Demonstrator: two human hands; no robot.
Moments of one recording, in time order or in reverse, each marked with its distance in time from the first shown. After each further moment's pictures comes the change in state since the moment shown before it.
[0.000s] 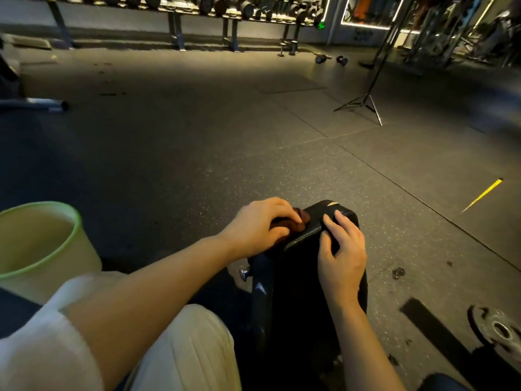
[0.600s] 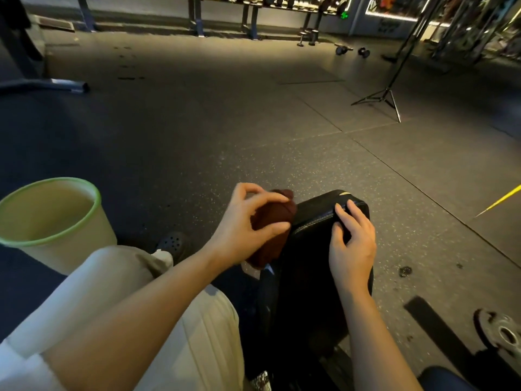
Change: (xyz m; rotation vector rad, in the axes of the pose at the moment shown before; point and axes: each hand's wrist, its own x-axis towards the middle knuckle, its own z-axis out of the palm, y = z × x) left_hand -0.056 -0.009 0.017 -0.376 0.310 -0.145; right_hand 0.000 0.003 -0.006 0.002 -0.099 0.076
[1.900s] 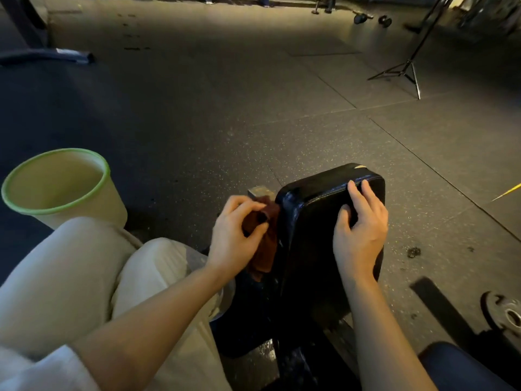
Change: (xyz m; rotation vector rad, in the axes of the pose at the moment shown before) left_hand -0.048 -0.049 0.031 0.117 0.322 -0.031; right_hand -0.020 0.006 0.004 -0.038 0.042 -0.102
